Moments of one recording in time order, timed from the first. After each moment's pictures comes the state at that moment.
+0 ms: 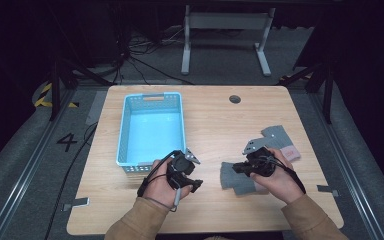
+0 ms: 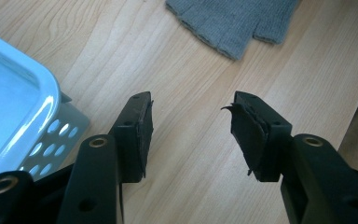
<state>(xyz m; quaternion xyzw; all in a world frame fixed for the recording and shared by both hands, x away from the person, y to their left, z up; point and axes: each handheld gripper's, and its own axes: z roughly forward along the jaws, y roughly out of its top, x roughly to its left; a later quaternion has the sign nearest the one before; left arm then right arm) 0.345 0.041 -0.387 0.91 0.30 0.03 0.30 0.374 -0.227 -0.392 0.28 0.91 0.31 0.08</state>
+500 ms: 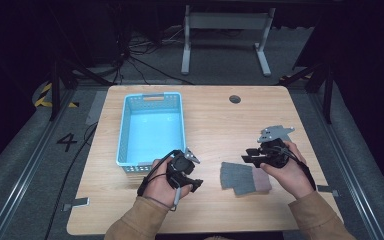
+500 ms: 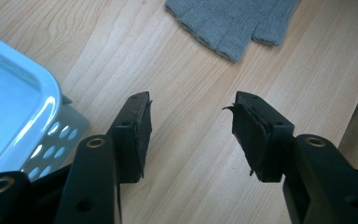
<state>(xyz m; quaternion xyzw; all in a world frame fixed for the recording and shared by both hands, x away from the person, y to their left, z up) 0.347 0.043 -0.387 0.91 0.30 0.03 0.30 0.387 -0.259 -0.377 0.34 0.87 0.34 0.13</state>
